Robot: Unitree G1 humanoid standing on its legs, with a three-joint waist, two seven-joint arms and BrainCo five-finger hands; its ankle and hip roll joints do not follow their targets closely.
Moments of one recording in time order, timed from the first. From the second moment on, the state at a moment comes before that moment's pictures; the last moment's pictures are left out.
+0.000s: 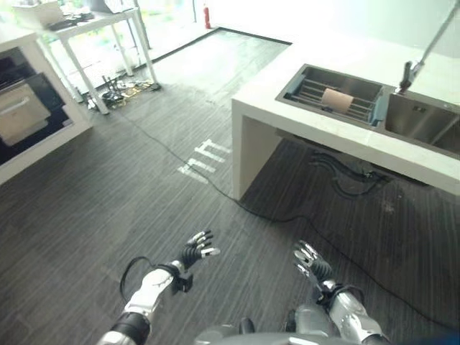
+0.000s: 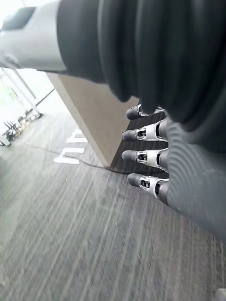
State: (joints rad) left arm -0.03 0.40 -0.31 0.60 -0.45 -0.02 -0.23; right arm 0.01 -0.24 0.30 0.70 0.71 -0.14 0.21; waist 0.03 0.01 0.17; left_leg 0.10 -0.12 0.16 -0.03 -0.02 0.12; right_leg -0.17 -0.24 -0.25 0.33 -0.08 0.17
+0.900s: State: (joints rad) left arm 0.03 0.28 -0.24 0.56 -0.54 -0.05 -0.16; right arm 0.00 -0.35 0.30 0.70 0.67 -0.12 0.25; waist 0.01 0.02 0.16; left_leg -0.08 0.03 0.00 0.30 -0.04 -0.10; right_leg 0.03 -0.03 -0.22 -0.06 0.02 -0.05
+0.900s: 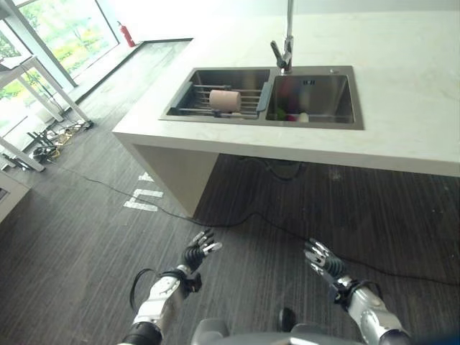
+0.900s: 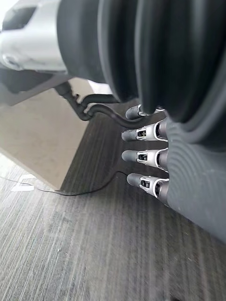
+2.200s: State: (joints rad) left arm 0.01 0.37 -0.24 0.55 -0.53 -0.02 -0.13; right arm 0.00 -0.26 0.26 0.73 0.69 -0.13 0.23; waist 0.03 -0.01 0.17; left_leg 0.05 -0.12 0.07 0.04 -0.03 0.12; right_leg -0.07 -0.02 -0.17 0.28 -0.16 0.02
